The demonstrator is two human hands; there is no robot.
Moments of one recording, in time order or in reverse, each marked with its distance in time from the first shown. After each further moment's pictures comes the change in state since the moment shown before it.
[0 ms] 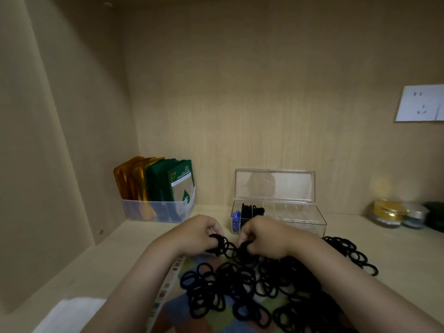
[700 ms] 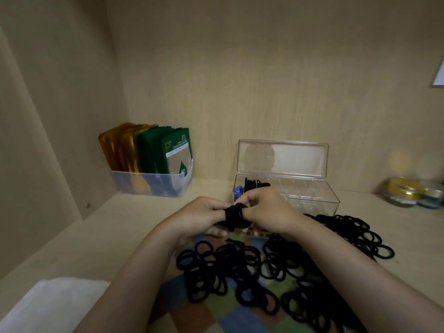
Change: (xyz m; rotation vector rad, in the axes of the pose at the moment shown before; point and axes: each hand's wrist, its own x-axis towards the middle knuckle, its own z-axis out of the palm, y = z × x) left_hand 0.014 -0.009 0.032 -0.721 -0.138 -0.100; right_hand 0.021 0.000 0.026 0.709 0.203 0.154
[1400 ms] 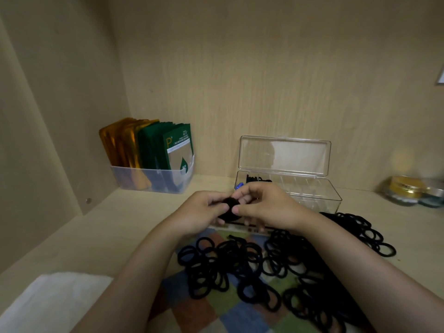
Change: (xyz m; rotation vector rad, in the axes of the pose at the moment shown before) left_hand -0.003 -0.005 -0.002 0.106 0.114 0.207; right_hand 0.006 0.007 -0.005 0.016 -0.057 -0.081
